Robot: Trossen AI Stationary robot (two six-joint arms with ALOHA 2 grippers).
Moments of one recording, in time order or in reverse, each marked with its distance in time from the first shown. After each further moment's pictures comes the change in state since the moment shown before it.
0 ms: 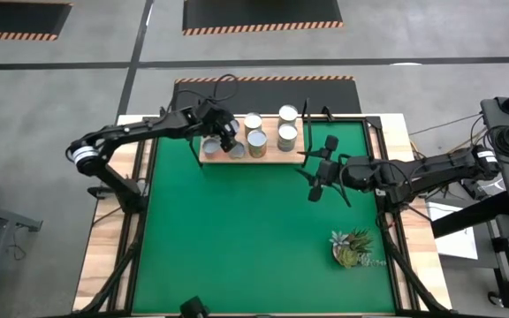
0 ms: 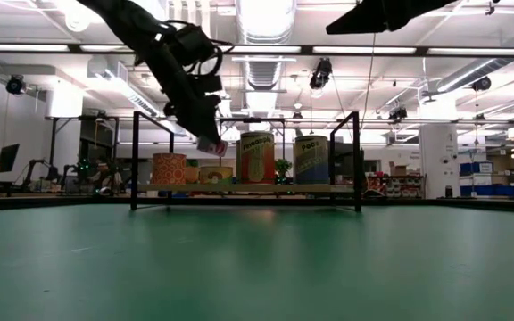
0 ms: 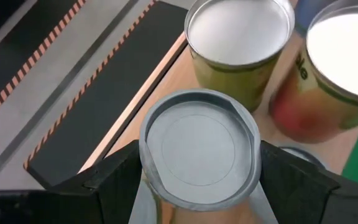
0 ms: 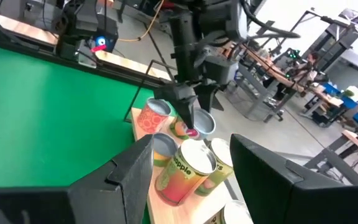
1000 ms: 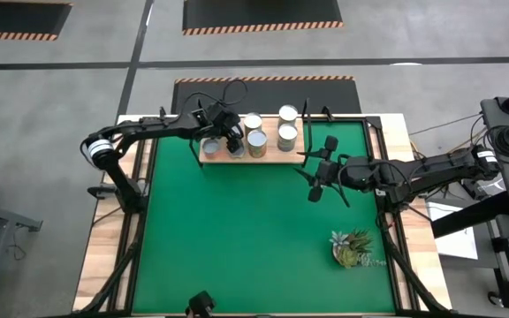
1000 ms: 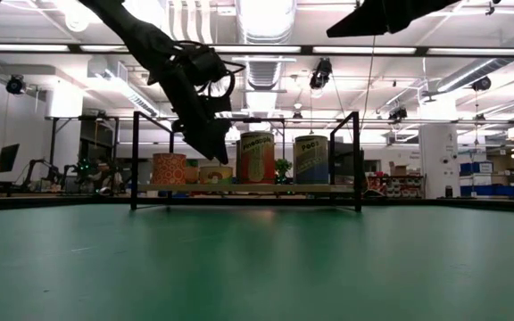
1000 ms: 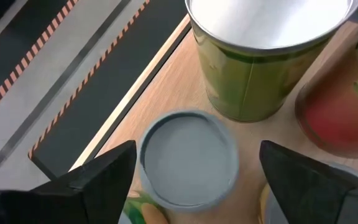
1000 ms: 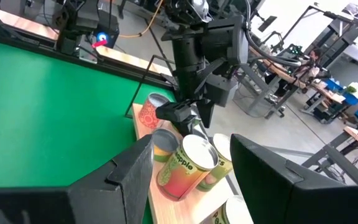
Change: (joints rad) left arm 0.002 0.144 0.019 0.076 -0.038 -0.011; right arm 0.000 0.002 0.000 -0.017 0.000 0.011
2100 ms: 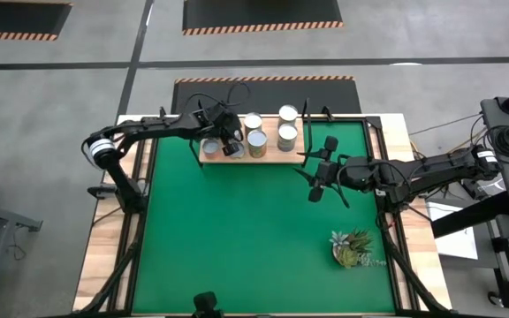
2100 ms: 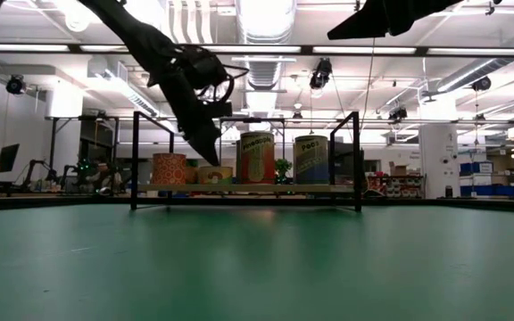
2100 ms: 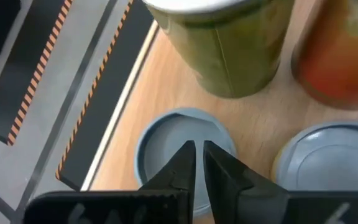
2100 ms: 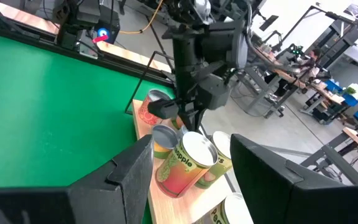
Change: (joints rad) left arm 0.001 0.013 -0.001 -0.026 0.012 0.227; right arm 0.000 -0.001 -0.001 -0.014 0.001 -0.012
